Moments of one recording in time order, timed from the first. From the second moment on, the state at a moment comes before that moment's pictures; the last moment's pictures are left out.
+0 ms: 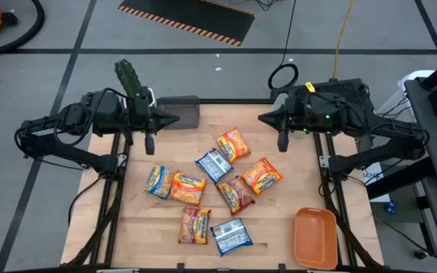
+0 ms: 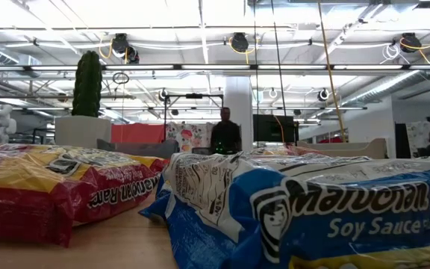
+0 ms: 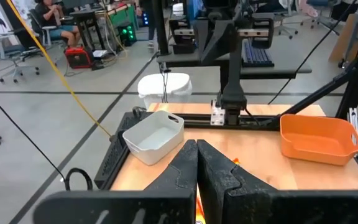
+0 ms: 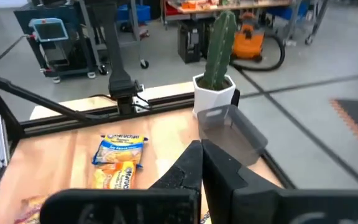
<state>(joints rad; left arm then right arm) 0.01 1.05 1.43 -0.60 -0.19 0.07 -0.08 1.10 1.36 -0.58 0.18 0.12</state>
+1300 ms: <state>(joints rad) 0.00 1.19 1.43 -0.61 -0.29 -0.03 -0.08 1.21 1.29 -1.07 -0.05 0.40</state>
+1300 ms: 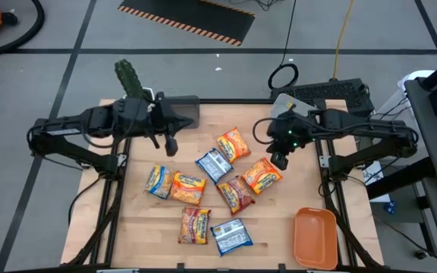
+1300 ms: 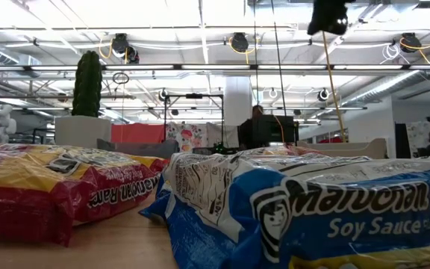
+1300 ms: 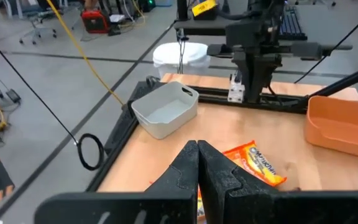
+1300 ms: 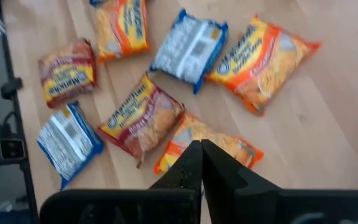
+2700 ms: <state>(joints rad) -0.18 1.31 0.85 -1.18 0.24 -1.11 -0.08 1.12 1.02 -1.07 -0.16 0.23</state>
